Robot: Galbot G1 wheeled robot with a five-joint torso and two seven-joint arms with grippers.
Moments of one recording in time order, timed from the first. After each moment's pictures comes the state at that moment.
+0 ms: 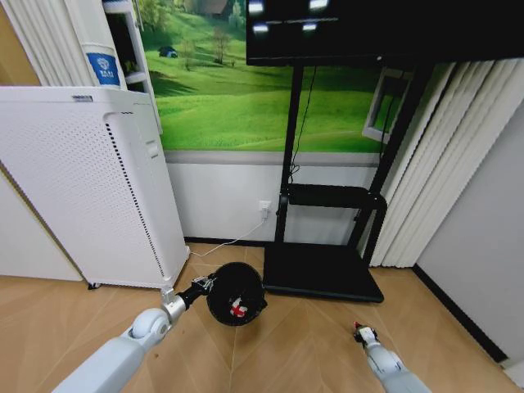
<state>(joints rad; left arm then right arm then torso) 0.90 -0.84 0.02 -1.49 -0.87 -0.09 0.33 -1.04 1.03 0.36 0.98 0.11 -0.13 0.09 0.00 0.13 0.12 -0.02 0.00</state>
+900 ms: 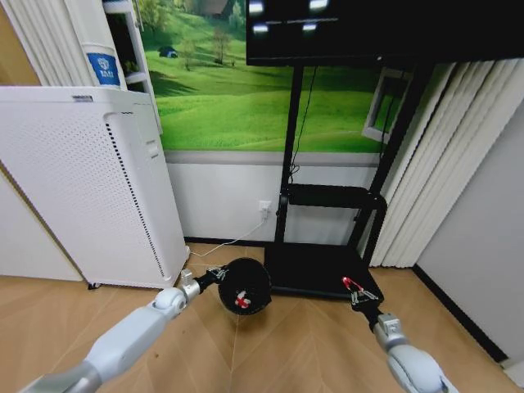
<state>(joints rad) 0.50 -0.99 0.39 -1.16 -0.91 -0.14 0.42 -1.55 0.99 0.61 1.99 0.23 -0.04 0.06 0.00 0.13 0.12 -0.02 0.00</state>
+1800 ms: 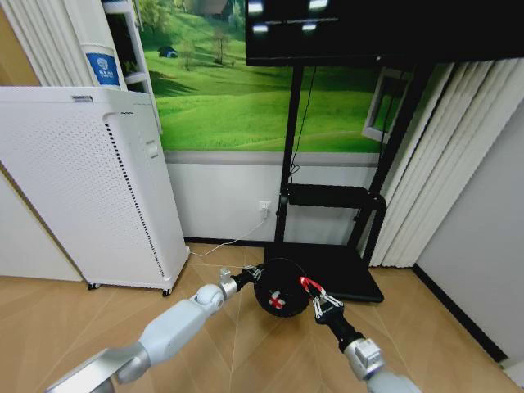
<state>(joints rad) 0.46 -1.16 0.52 -1.20 -0.92 -0.16 0.33 -1.65 1.03 0.44 2.18 0.08 0.01 0.05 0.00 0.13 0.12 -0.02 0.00</state>
